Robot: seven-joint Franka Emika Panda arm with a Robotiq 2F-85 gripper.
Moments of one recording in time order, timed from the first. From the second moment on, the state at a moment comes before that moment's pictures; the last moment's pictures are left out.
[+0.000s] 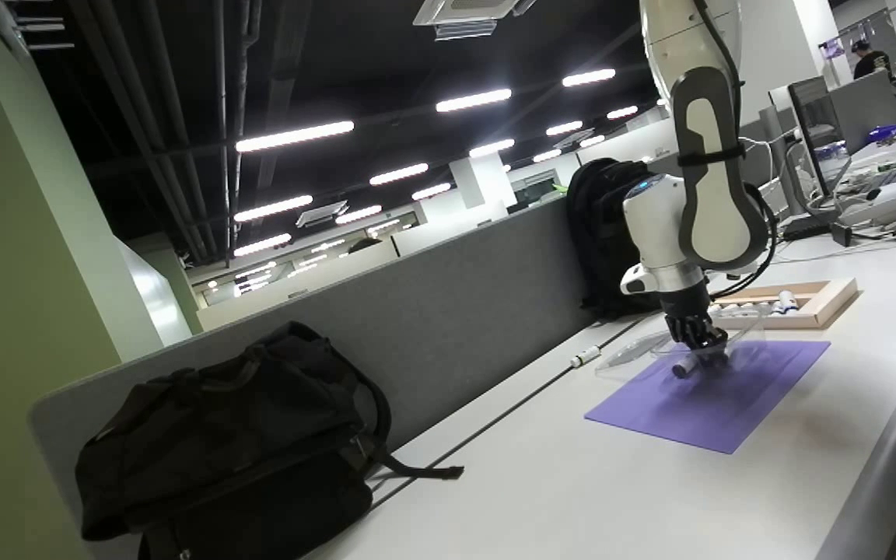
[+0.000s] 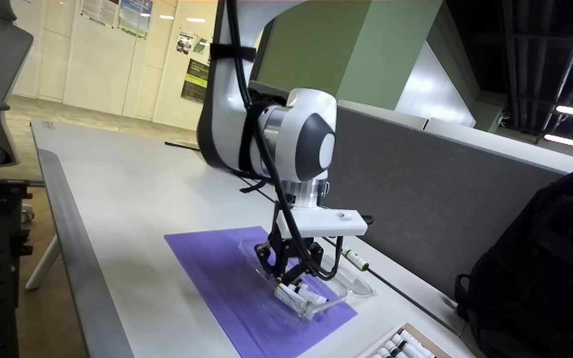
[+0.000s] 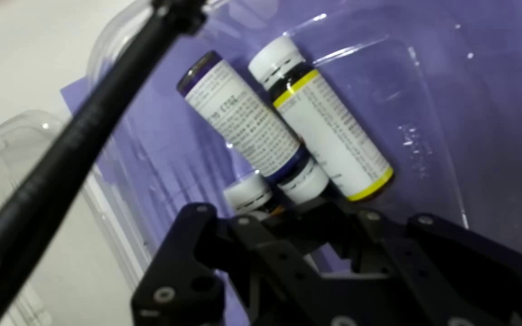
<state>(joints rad) -0.09 0.55 -0.14 -2.34 -0.59 3.05 -0.73</state>
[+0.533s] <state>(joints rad) -0.08 0.55 -0.14 -2.35 -0.59 3.05 -0.73</state>
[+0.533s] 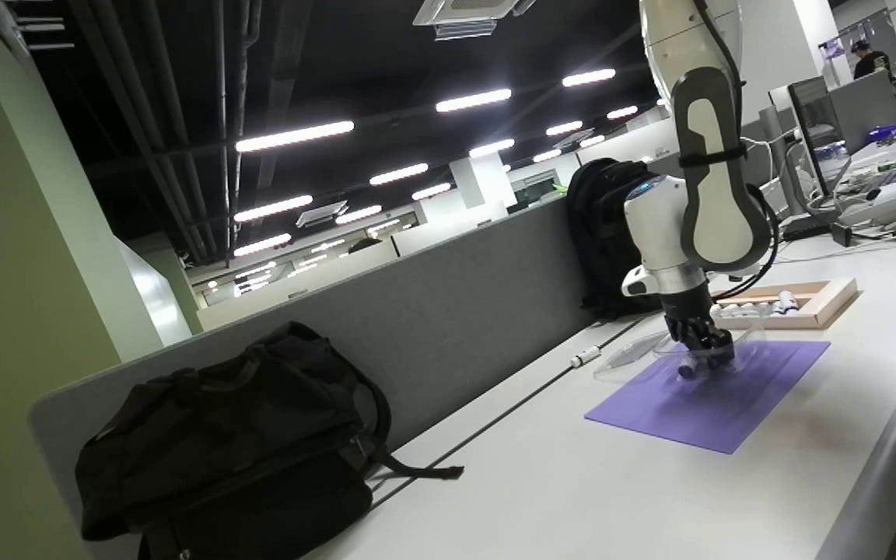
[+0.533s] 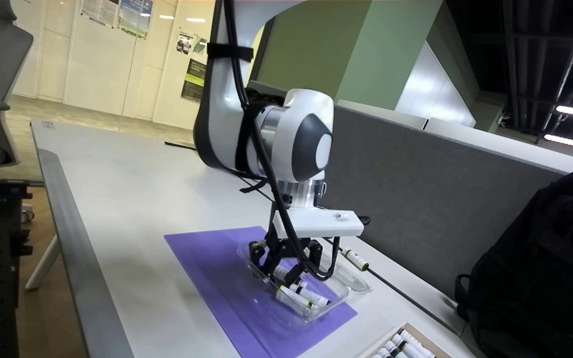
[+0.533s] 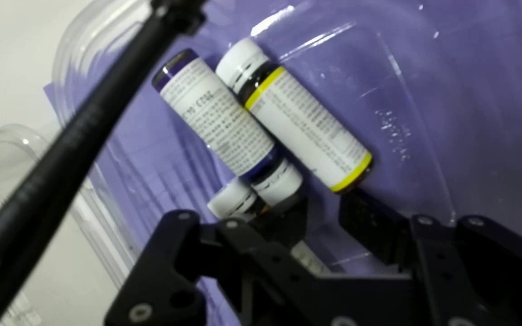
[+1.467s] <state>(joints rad) 0.00 0.52 -0.17 -2.40 -0.59 3.10 -0.73</state>
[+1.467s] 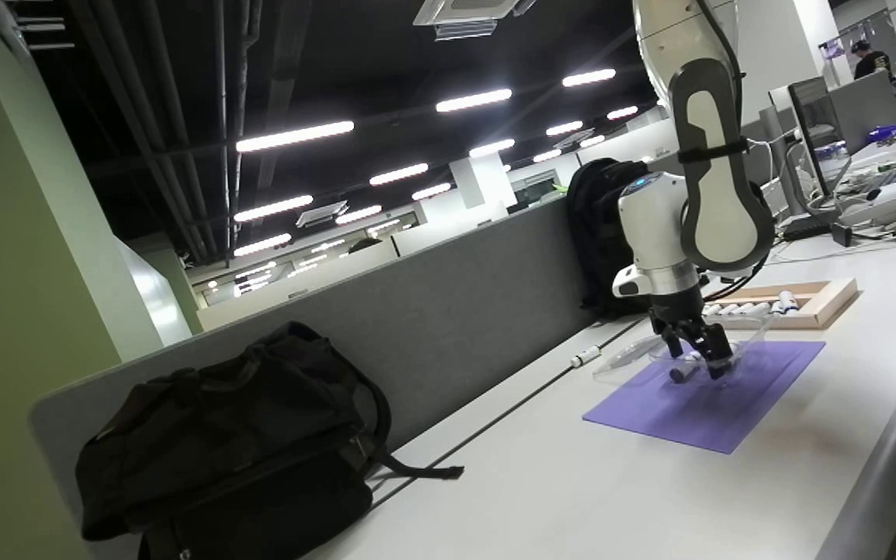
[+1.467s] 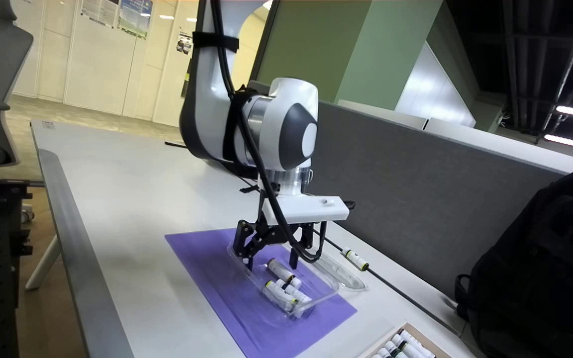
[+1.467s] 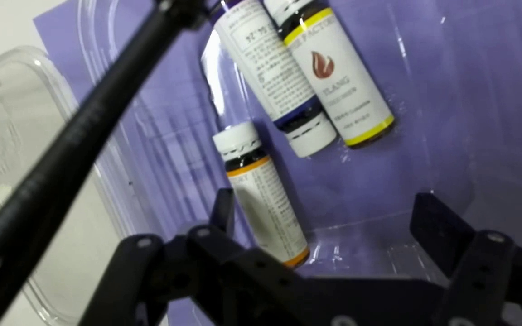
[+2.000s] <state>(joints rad) 0.02 0.55 -0.21 -2.39 -0.61 3.13 -0.74</state>
